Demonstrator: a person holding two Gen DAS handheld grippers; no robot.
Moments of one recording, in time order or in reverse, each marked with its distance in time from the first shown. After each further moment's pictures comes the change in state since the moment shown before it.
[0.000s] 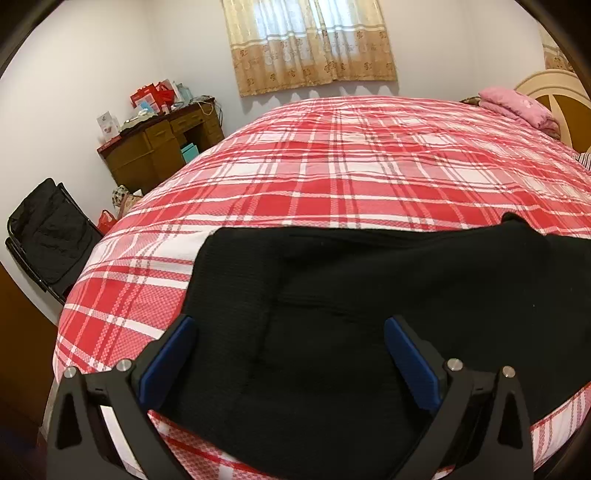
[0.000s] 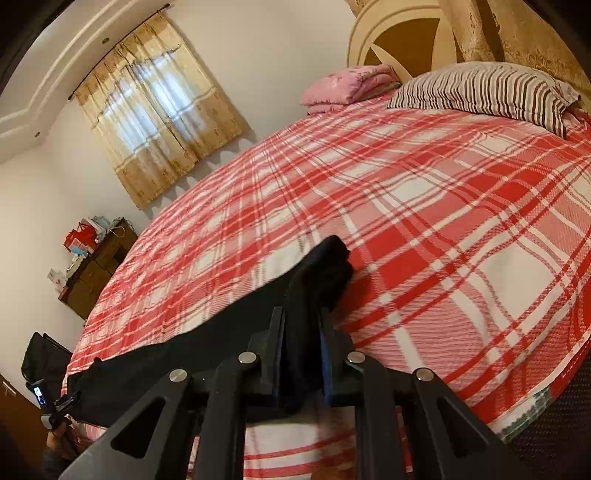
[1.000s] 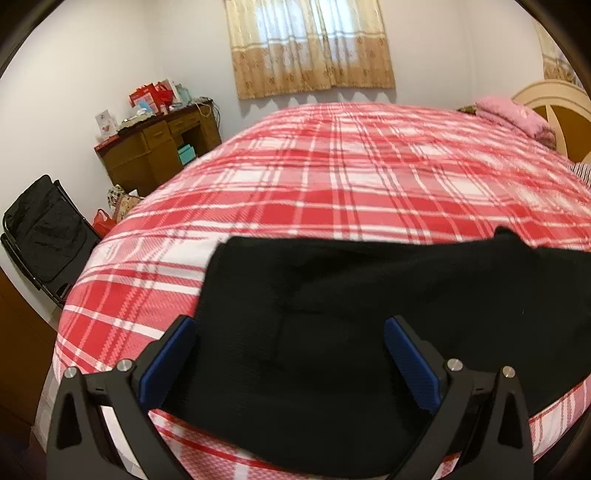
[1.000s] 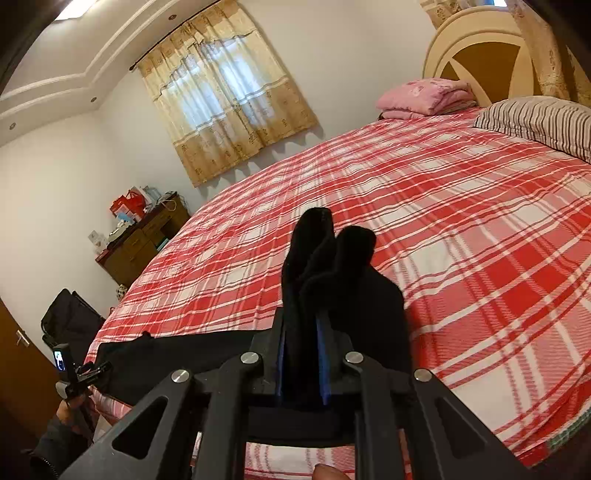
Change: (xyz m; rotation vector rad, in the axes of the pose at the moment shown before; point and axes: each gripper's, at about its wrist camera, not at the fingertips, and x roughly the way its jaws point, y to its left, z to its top) left arm -0.010 0.013 0.007 -0.025 -0.024 -0.032; right arm 0.016 0.119 -0.023 -0.161 0.031 0.182
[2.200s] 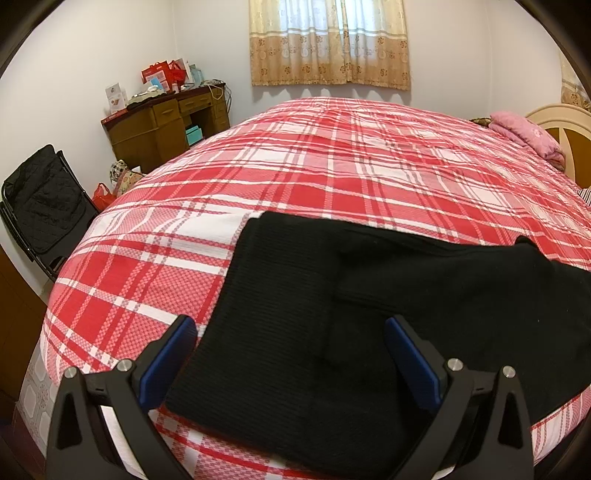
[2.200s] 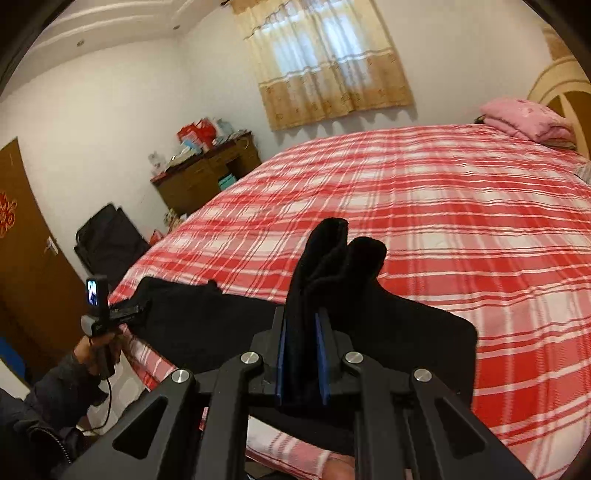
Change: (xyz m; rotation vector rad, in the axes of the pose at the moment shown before) left arm 0.020 0.025 -0.008 -0.088 0.049 -0.021; right arm 0.056 0.135 -0.010 -0.314 0.181 0.194
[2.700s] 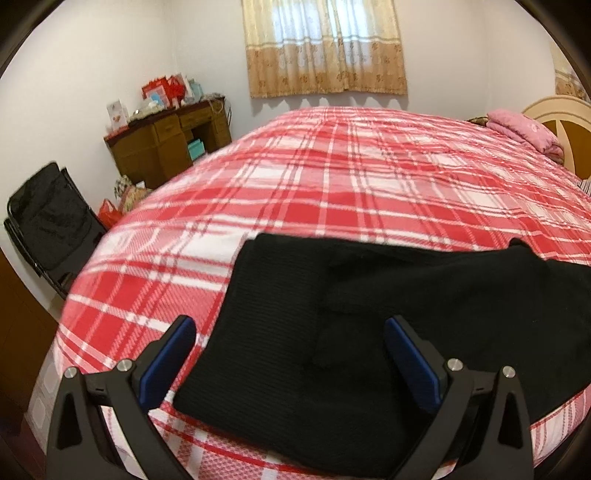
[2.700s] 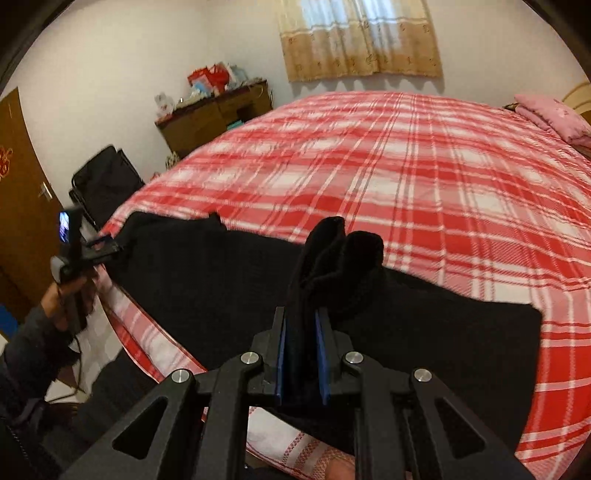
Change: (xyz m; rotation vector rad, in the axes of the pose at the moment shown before) left arm -0.016 -0.012 0.006 0.046 -0.056 0.028; right arm 0.087 0.030 -0.037 -0.096 0.192 -0.018
